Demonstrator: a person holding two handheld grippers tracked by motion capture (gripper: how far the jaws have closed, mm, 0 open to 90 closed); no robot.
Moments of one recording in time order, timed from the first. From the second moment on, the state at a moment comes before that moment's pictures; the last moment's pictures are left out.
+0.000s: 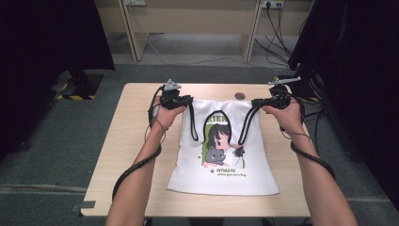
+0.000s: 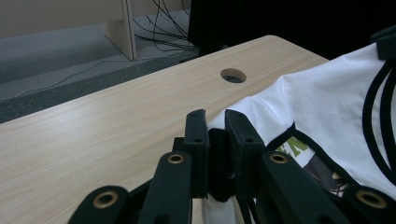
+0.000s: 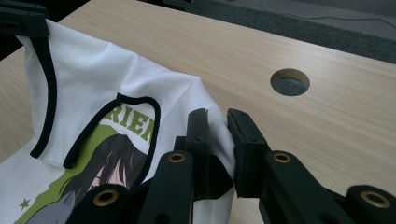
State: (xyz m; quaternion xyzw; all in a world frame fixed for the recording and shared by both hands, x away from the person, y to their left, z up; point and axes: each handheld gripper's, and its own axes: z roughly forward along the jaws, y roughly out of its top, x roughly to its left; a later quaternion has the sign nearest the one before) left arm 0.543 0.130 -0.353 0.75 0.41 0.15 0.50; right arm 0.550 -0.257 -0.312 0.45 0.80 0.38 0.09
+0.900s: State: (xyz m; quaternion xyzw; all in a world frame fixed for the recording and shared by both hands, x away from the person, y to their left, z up) left arm 0.547 0.129 -0.314 0.74 0.40 0.19 0.51; right arm 0.552 -0.245 -0.282 0.44 0.79 0.41 0.12
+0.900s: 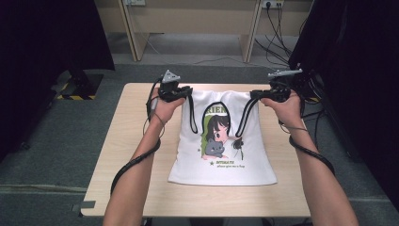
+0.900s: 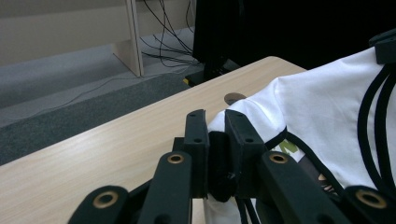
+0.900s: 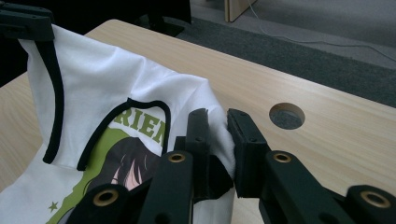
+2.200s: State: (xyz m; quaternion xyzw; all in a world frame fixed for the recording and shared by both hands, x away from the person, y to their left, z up) left arm 0.495 0.134 -0.409 0.81 0.38 0.17 0.41; right arm 0.504 -0.249 -0.373 0.43 0.84 0.32 0.11
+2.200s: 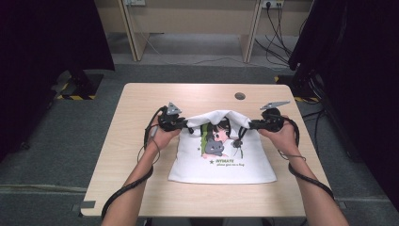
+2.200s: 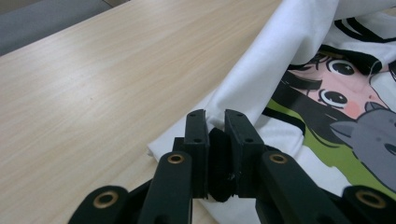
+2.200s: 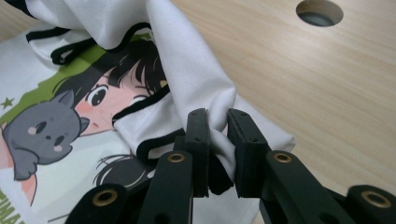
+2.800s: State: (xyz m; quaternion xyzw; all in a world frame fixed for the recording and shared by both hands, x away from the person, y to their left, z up) left arm 0.466 0.146 -0.405 0.81 0.37 0.18 0.41; right arm 0.479 -0.249 -0.375 0.42 0.84 0.32 0.12
